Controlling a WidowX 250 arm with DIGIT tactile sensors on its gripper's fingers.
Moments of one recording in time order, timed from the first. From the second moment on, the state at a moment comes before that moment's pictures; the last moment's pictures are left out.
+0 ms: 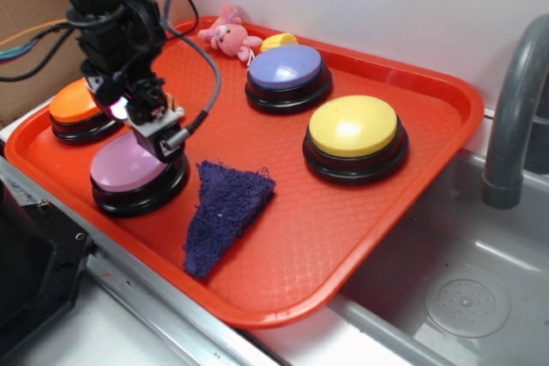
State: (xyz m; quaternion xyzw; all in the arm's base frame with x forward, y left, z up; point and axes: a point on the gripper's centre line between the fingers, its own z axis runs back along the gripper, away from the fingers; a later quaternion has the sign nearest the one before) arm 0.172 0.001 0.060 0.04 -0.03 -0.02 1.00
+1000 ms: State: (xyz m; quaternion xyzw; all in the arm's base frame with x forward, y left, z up) arm 0.163 0.007 0.105 0.06 -0.02 -0.03 1.00
